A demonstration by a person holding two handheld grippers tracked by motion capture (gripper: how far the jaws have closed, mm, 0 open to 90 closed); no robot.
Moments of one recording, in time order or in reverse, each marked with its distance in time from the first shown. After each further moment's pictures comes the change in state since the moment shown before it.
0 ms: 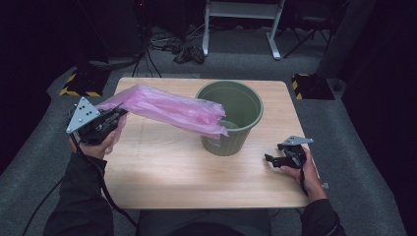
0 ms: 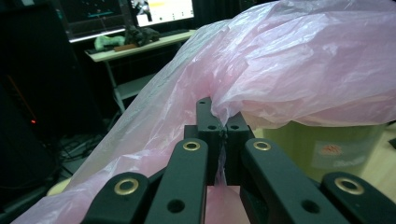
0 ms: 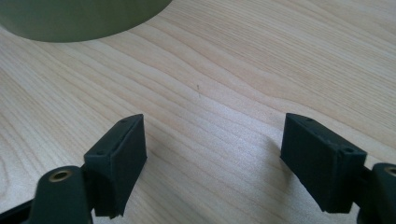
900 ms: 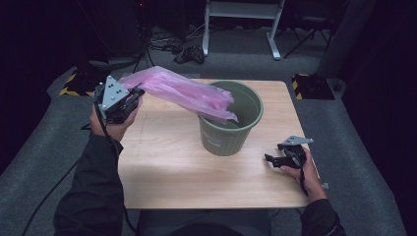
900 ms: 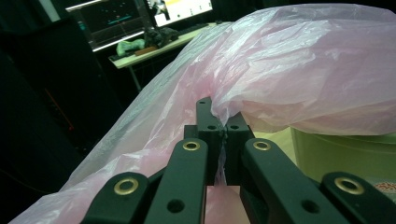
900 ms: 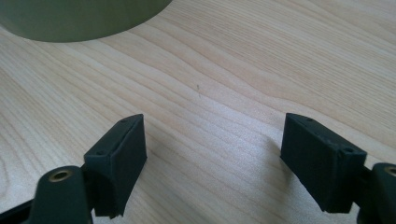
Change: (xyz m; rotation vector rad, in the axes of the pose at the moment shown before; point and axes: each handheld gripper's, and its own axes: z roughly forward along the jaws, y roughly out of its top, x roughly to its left) left arm -0.019 0.039 0.058 0.056 0.091 0.112; right arm 0.000 0.000 0.000 0.000 0.000 0.000
